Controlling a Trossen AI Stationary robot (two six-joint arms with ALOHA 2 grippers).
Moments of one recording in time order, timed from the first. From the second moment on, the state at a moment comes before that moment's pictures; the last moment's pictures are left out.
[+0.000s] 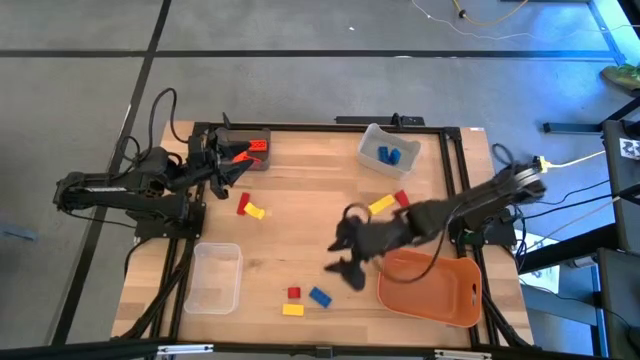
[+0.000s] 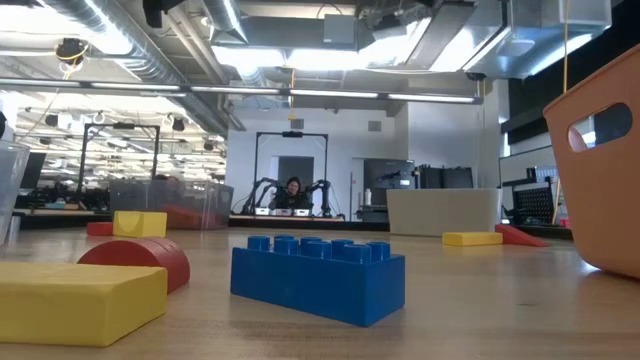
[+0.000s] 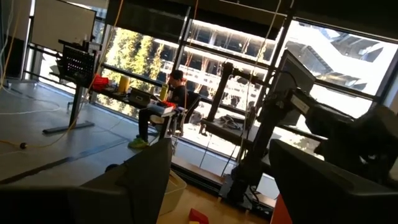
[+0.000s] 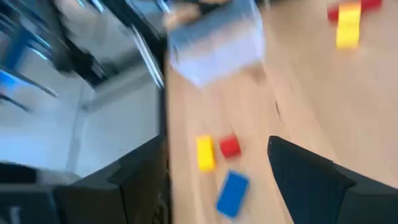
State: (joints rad) left arm 0.06 0.52 0.57 0.24 -0.29 -0.26; right arm 0.38 1.61 1.40 -0.42 0.11 0.70
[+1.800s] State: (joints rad) left arm 0.06 0.52 0.57 0.23 -0.35 -0.26; right arm 0.55 2.26 1.66 -0.67 0.38 0.59
